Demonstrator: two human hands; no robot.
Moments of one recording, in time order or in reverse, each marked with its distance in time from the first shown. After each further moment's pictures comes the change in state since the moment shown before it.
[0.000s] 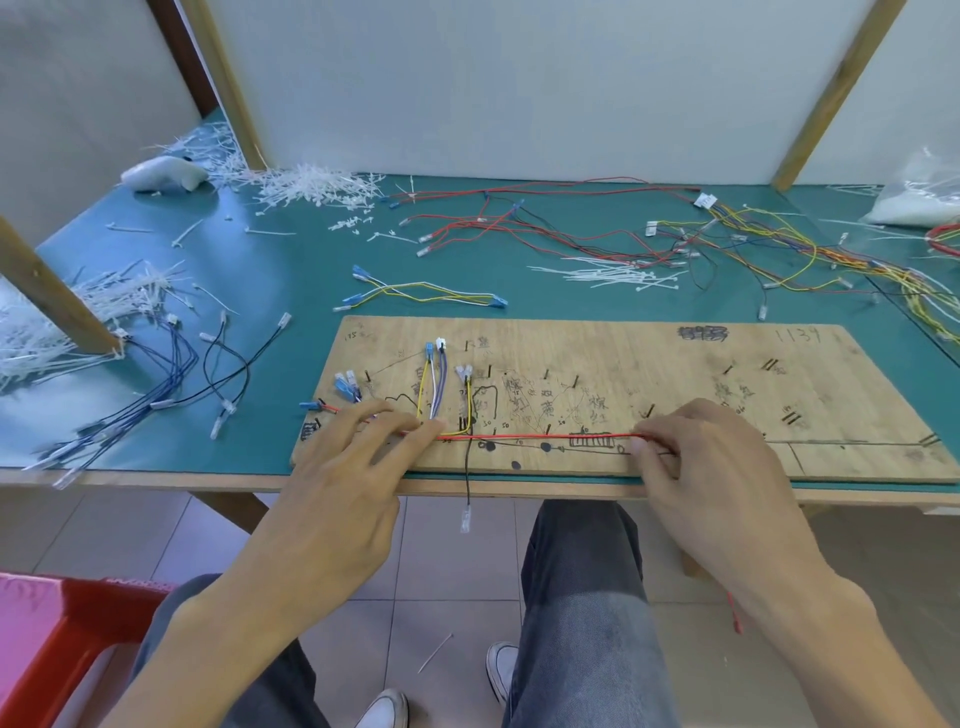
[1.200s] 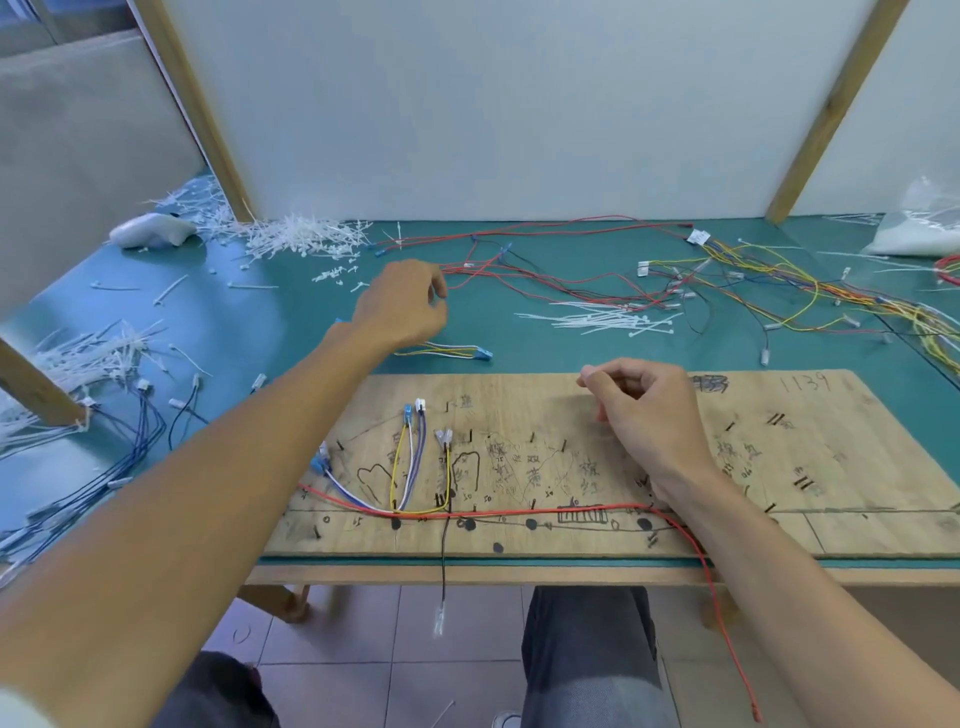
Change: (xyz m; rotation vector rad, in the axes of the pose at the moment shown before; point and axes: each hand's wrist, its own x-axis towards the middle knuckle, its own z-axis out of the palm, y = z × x) left_hand 0.286 -0.081 0.016 -0.158 0.040 -0.273; right_hand 0.129 0.003 0.054 0.959 0.083 0.159
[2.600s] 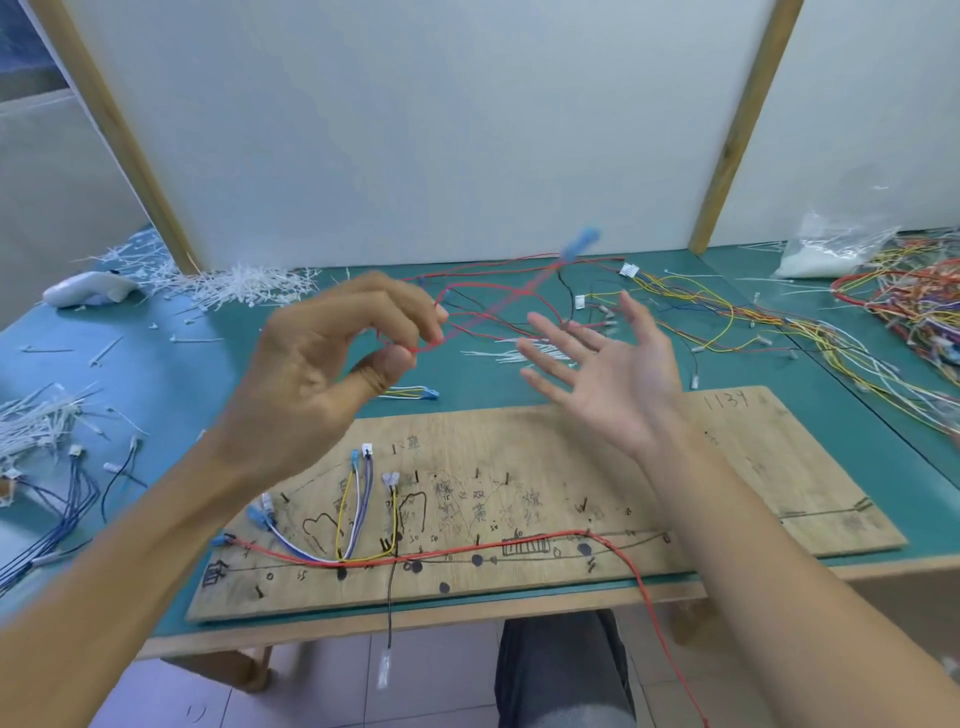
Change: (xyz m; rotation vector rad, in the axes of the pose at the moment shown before) left_hand -0.136 0.083 -0.087 -0.755 0.106 0.701; right_hand 0.058 -0.023 -0.048 1.186 -0.400 0.446
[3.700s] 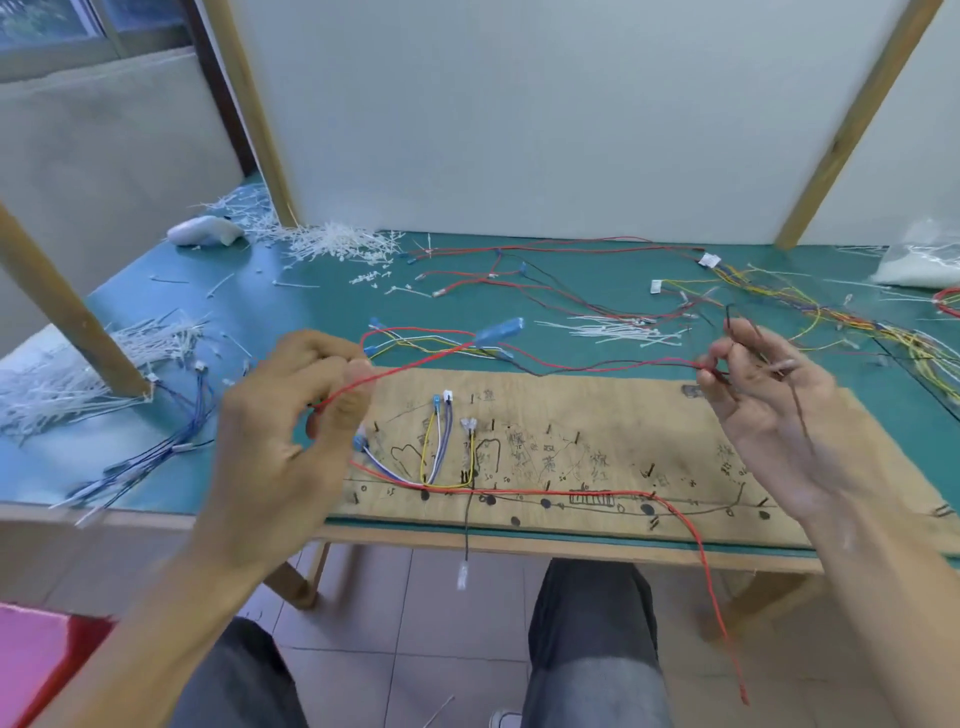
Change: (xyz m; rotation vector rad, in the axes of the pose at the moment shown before) left_hand -0.121 0.044 -0.021 0.439 0.400 -0.253; right_hand -0.091 0.002 0.005 -0.410 0.139 -0.376
